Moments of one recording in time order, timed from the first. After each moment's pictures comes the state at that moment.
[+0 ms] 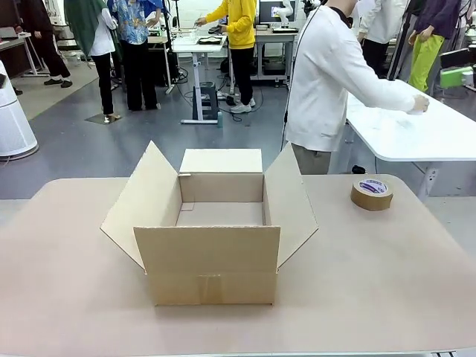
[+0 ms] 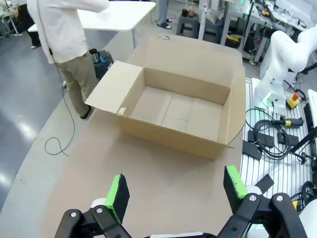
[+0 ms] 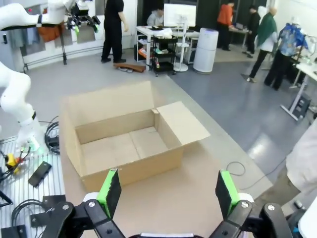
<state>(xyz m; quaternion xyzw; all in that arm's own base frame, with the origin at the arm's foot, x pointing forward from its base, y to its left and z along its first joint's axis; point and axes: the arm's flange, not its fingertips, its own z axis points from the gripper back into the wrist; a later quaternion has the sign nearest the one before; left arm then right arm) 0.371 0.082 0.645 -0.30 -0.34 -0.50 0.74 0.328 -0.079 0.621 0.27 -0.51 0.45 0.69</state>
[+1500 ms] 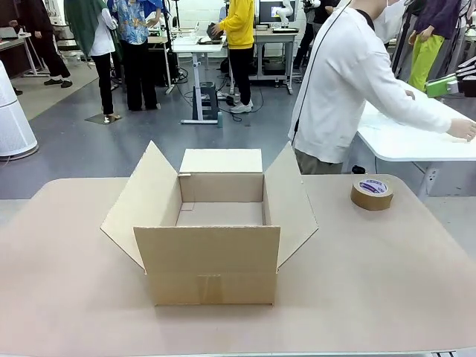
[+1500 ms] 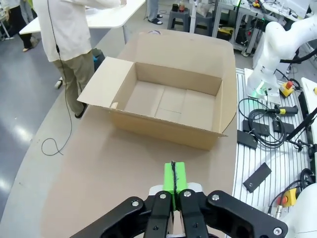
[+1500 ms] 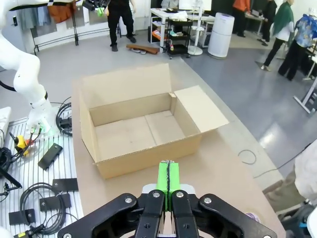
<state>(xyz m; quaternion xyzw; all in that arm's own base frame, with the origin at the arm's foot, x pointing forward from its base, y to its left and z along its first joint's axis) 0.366 0.088 0.643 -0.30 -0.33 -0.52 0.73 0.317 -0.058 0.617 0.26 -0.46 0.48 0.70</state>
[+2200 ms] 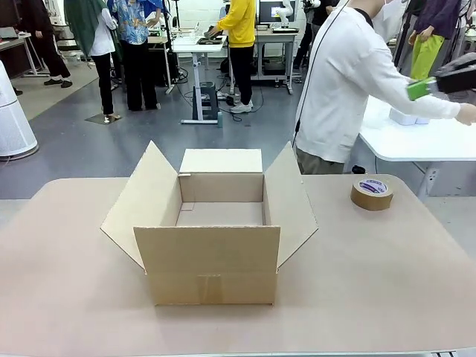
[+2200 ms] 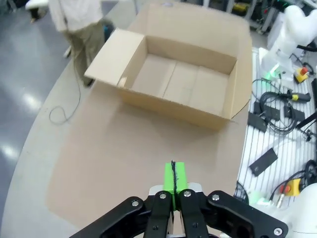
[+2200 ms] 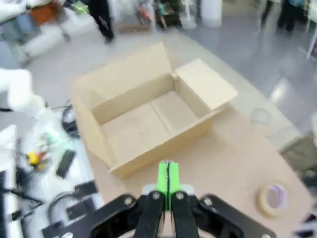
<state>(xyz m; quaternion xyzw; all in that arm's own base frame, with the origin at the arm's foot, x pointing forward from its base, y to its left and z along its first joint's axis) 0.368 0.048 0.666 -0.21 -0.27 -0.52 0.78 0.325 0.009 0.638 0.25 -0.36 0.41 0.80</state>
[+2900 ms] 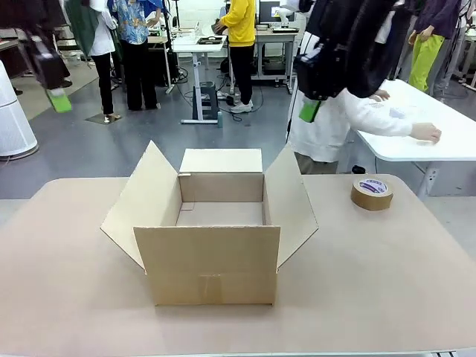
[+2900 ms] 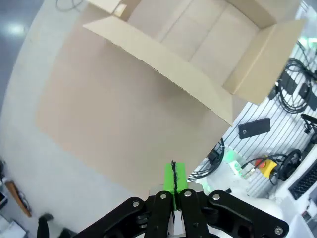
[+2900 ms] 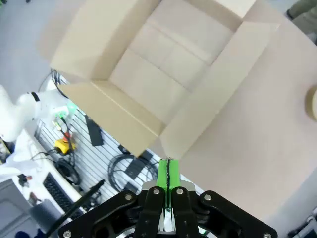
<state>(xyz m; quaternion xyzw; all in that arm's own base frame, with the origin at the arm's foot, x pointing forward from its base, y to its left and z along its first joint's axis) 0.383 -0.154 0.686 -0.01 -0.04 -0.42 0.91 0.370 0.224 0.667 0.13 -0.05 0.29 0.95</state>
